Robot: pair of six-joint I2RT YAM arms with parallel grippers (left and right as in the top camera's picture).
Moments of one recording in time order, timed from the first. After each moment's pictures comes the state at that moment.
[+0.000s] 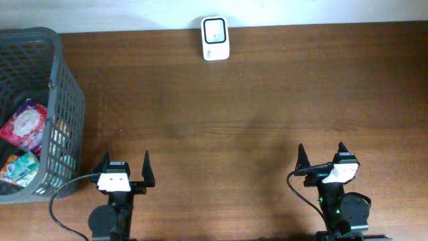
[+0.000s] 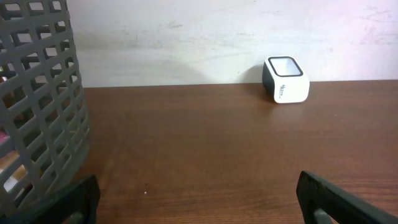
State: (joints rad) left arm 0.01 0.02 0.02 -0.08 0.02 0.01; right arm 0.02 0.01 0.01 -0.08 0.00 0.07
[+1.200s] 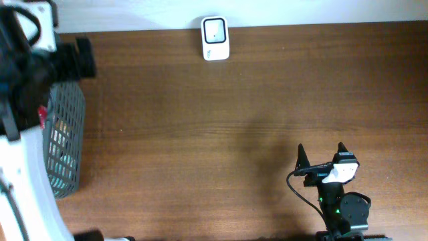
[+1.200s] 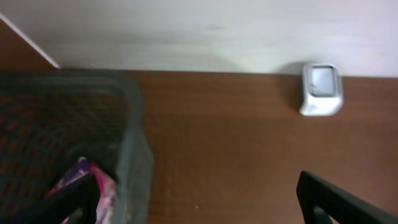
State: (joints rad) left arm 0.15 1.56 2.16 -1.25 0.04 0.07; right arm 0.03 0.02 0.01 -0.08 0.00 0.07
